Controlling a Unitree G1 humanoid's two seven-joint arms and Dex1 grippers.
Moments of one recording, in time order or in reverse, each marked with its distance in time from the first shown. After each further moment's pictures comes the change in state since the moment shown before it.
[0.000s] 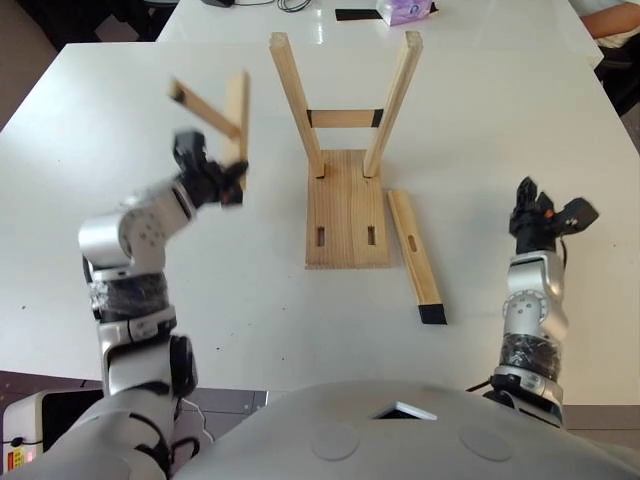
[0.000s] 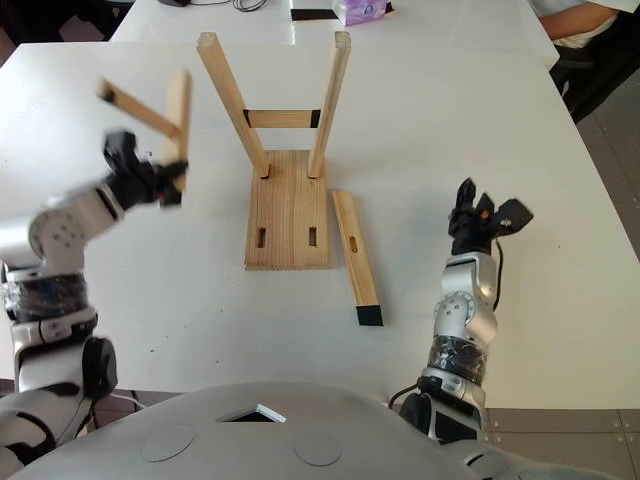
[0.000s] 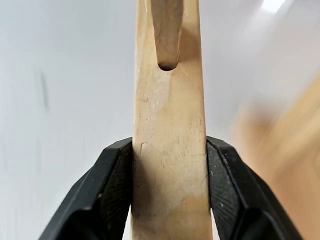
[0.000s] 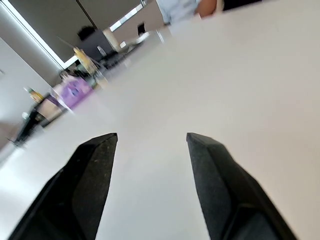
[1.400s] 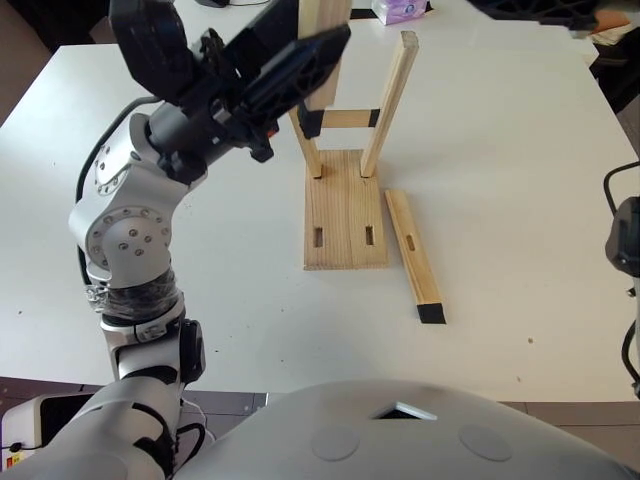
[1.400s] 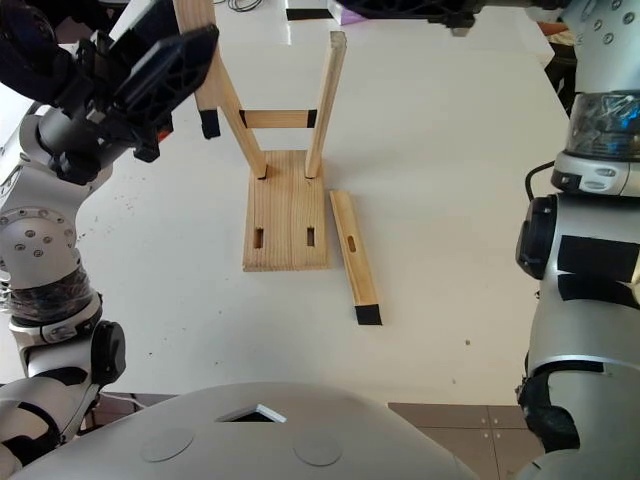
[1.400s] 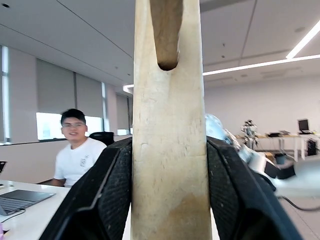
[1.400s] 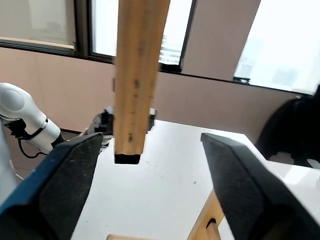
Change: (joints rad) left arm 0.055 0.011 -0.184 -0.420 -0.414 -0.427 -0.620; right arm -1.072 -0.642 0.454 0.280 0.151 0.659 1.417
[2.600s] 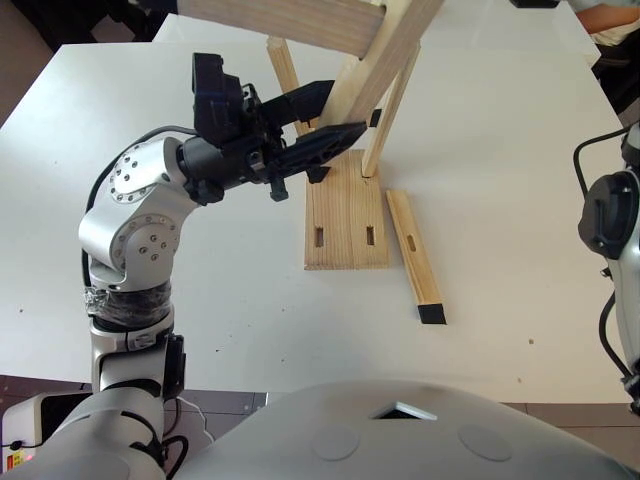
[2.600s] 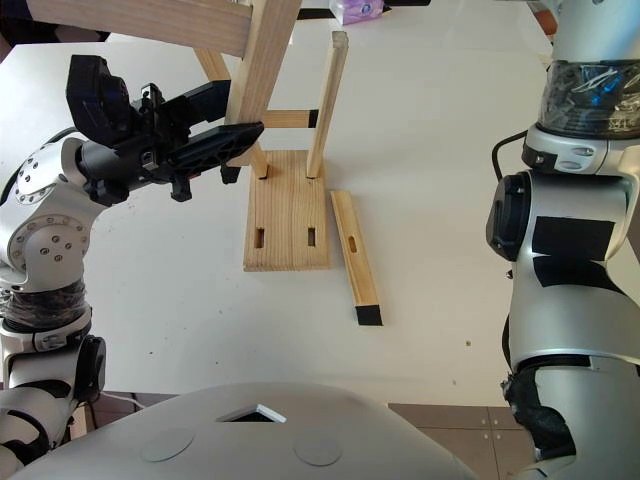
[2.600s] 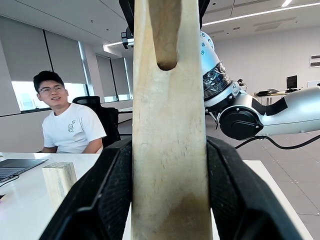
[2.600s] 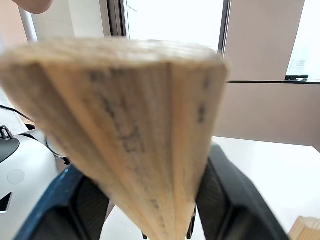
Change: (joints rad) left arm 0.049 0.082 -0.106 0.055 0.161 -0.050 -0.152; right arm -0.071 0.134 -0.045 -0.121 0.103 0.288 -0.092
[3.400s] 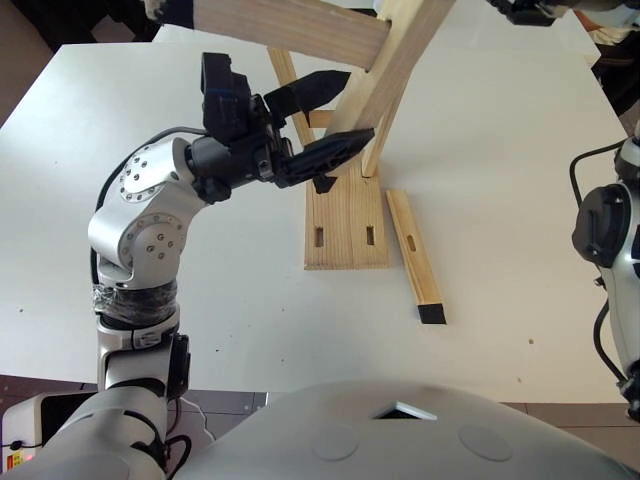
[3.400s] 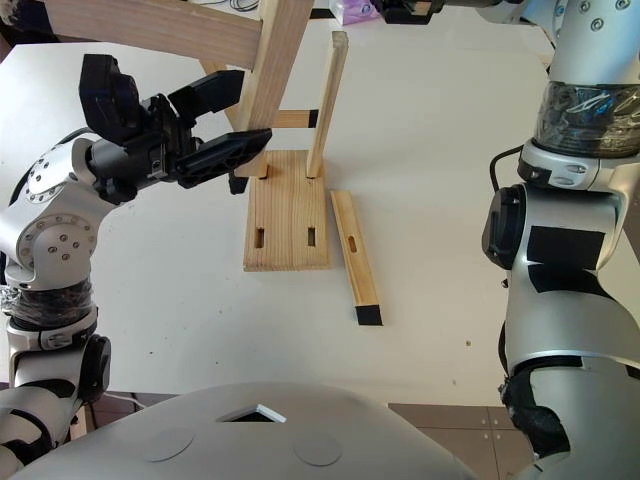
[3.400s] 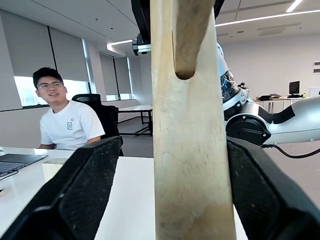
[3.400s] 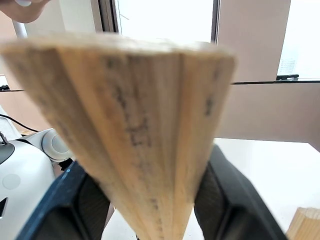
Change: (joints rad) left arm 0.004 -0.020 -0.012 0.012 0.002 0.001 0.032; right arm 0.064 0.007 -0.038 -0.044 0.036 0.028 -0.064
